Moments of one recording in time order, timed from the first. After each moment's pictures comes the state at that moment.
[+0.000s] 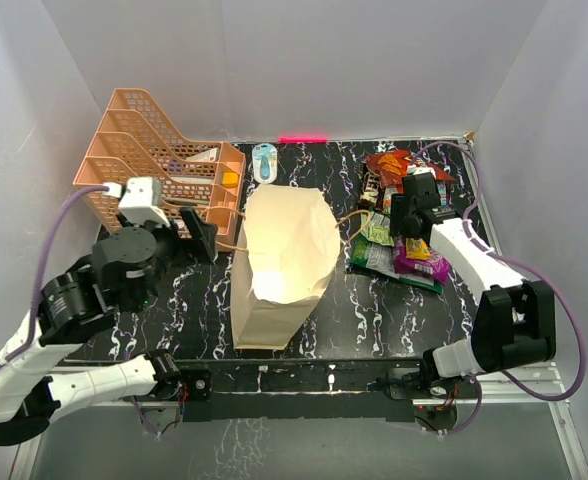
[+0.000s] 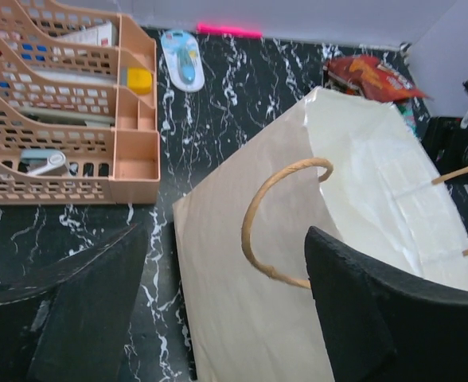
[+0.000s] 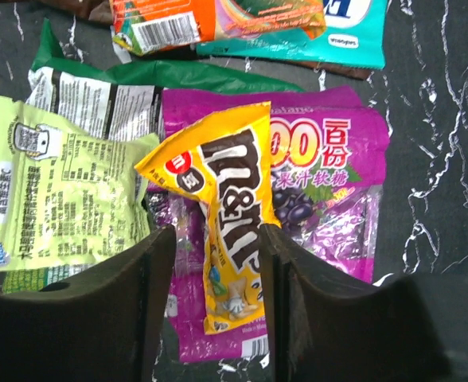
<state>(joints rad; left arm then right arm) -1.01 0.82 1.33 -0.91 -0.72 -0.52 0.16 1.41 1.01 -0.49 0.28 0.16</state>
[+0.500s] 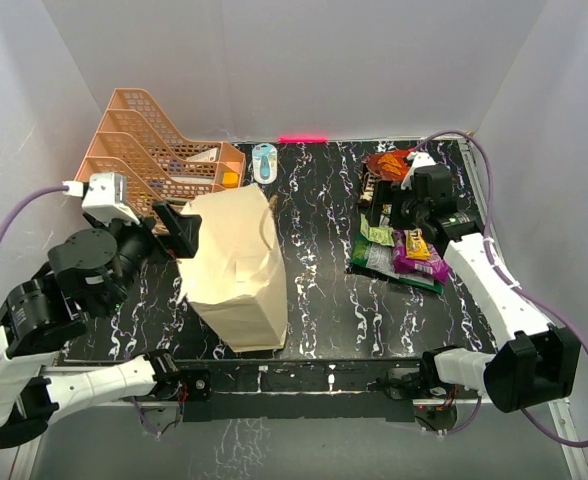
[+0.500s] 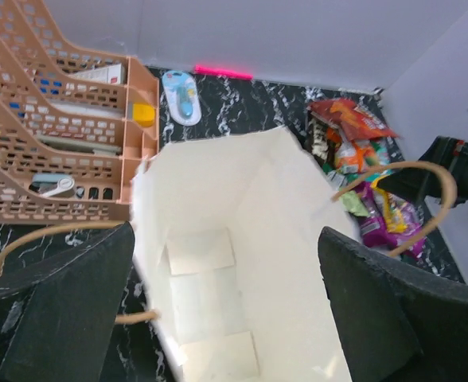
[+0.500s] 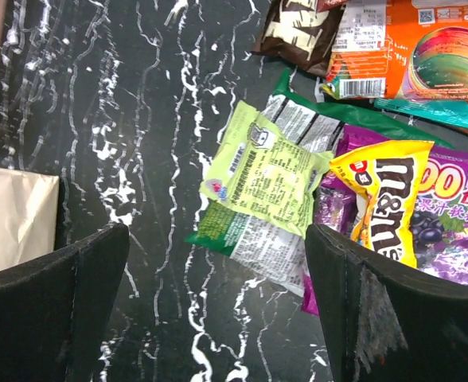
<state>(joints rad) -1.01 0.78 1.45 -0.95 -0.77 -0.50 0.20 1.22 1.06 -0.49 -0.07 0.22</state>
